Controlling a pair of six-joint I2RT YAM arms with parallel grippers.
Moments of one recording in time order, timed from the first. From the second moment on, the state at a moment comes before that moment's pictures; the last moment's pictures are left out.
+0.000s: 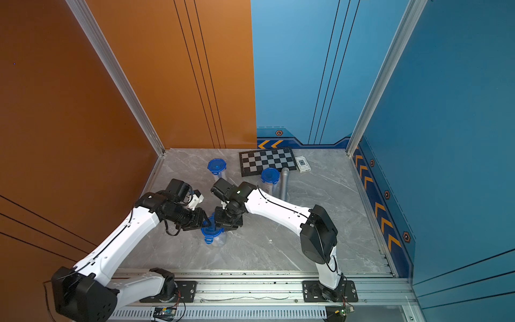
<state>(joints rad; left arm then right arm) -0.30 1.19 1.01 -1.12 0.41 -0.37 0.99 1.93 1.74 -0.99 -0.40 0.95</state>
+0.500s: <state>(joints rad) -0.26 1.18 0.94 -1.08 0.53 -0.48 0.97 1.94 1.73 -0.96 -0.42 0.95</state>
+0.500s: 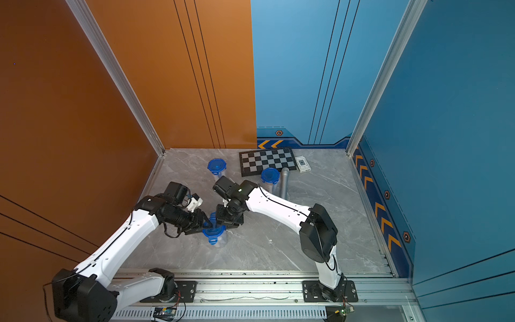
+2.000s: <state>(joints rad) -0.24 1.15 0.98 -1.20 0.50 -0.52 0.85 1.96 1.85 -0.85 -0.45 0.63</state>
